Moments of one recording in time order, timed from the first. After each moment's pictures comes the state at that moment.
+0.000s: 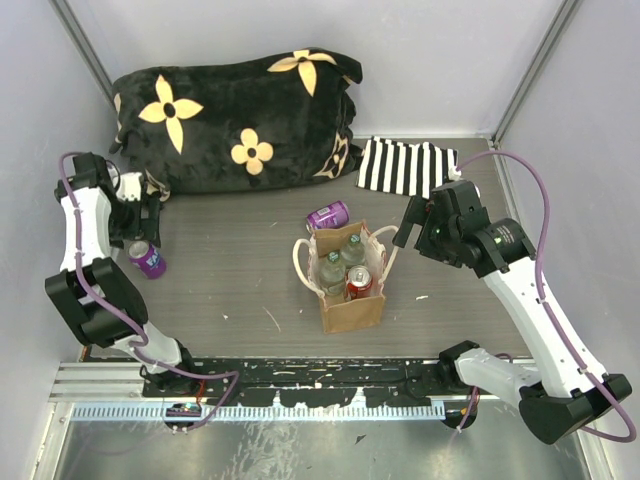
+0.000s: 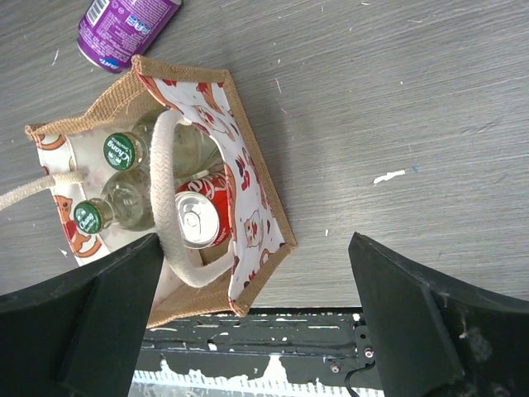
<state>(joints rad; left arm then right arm) 0.39 1.60 1.47 -1.13 0.10 0.33 0.40 1.04 1.26 -1.10 0.13 0.68</state>
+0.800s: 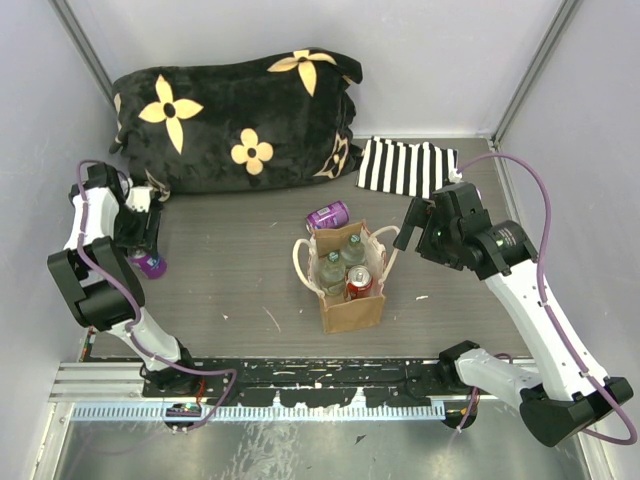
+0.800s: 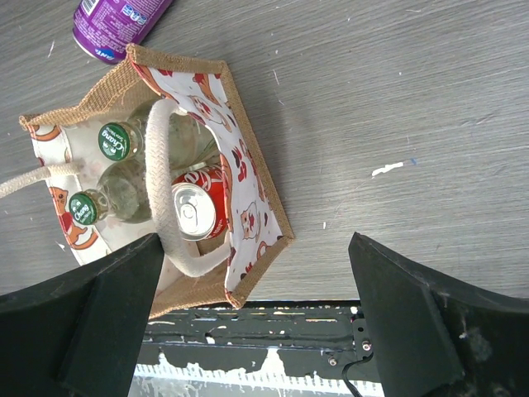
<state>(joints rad) 0.39 1.73 1.39 -1.05 0.02 0.44 0.40 1.03 1.26 -1.12 0.12 0.68</state>
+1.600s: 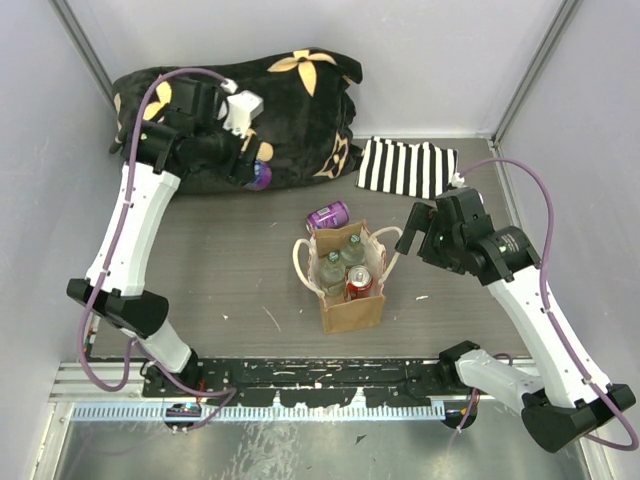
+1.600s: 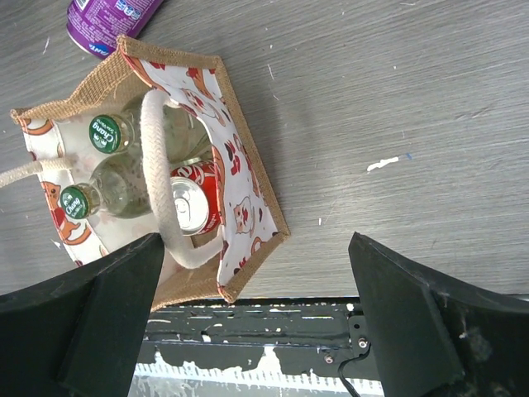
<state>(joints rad) -0.33 1.66 2.08 -1.24 0.10 0.25 0.40 1.00 1.24 -1.12 0.12 0.68</state>
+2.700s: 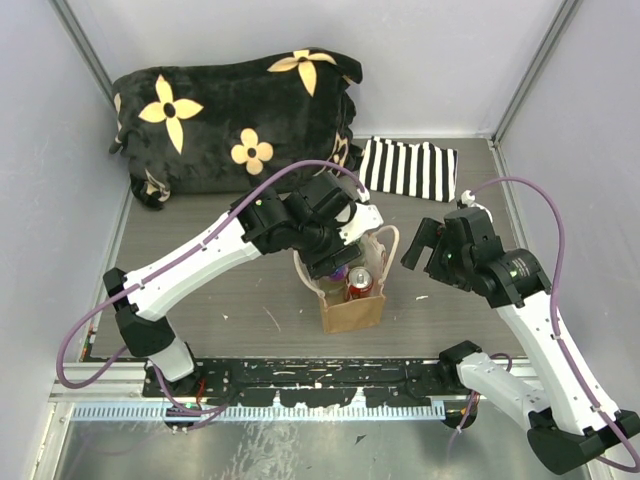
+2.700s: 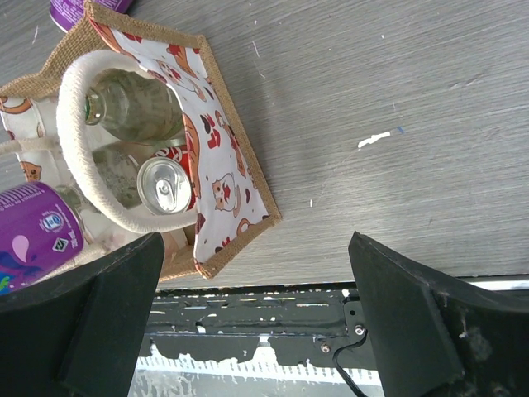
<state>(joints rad) -1.07 1.66 1.90 -1.22 -0.02 0.18 0.40 0.86 1.14 -1.15 0.12 0.72</state>
